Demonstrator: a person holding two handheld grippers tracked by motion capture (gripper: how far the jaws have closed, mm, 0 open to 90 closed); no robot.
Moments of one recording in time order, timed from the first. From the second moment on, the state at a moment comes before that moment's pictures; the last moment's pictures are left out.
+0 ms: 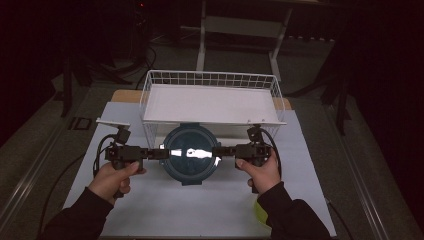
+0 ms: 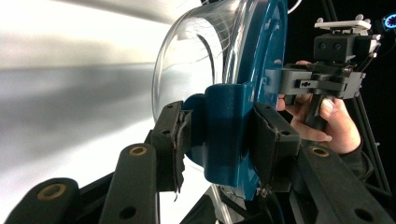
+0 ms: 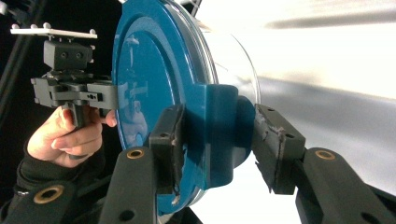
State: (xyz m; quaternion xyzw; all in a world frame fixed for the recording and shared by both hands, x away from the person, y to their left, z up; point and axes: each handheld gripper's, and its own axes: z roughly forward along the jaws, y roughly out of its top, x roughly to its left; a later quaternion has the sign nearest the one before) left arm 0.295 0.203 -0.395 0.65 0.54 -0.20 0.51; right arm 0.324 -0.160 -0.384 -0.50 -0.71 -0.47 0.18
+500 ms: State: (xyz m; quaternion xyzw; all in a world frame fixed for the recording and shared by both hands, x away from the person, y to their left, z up) left arm 0.339 0.179 -0.343 0.66 0.51 -0.18 0.53; right arm 0.354 -0.188 -0.341 -0.51 -0.68 -0.50 0.16
